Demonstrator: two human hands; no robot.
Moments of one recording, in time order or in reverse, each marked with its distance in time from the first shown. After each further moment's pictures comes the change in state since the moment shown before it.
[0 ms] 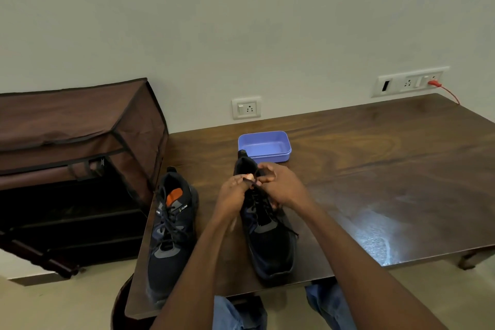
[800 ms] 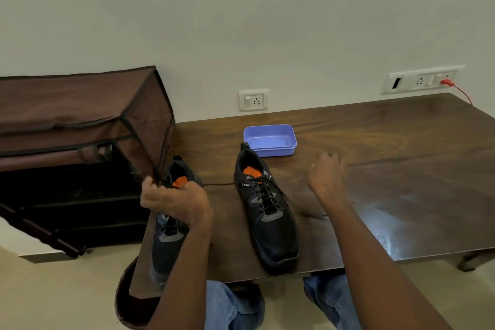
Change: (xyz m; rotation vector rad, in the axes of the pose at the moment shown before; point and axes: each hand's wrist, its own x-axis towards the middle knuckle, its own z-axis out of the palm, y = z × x) left_hand -0.009 -0.001 -0.052 -0.003 1.175 0.425; right_hand 0.005 0.034 -0.041 -0.582 0.518 0.144
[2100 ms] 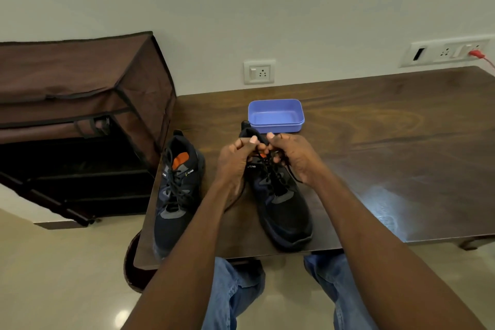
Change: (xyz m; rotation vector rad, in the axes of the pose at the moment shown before) left_hand -0.037 -0.003 0.035 -0.247 -1.176 -0.481; right_hand -0.009 -0.039 0.027 1.044 -0.619 -0.005
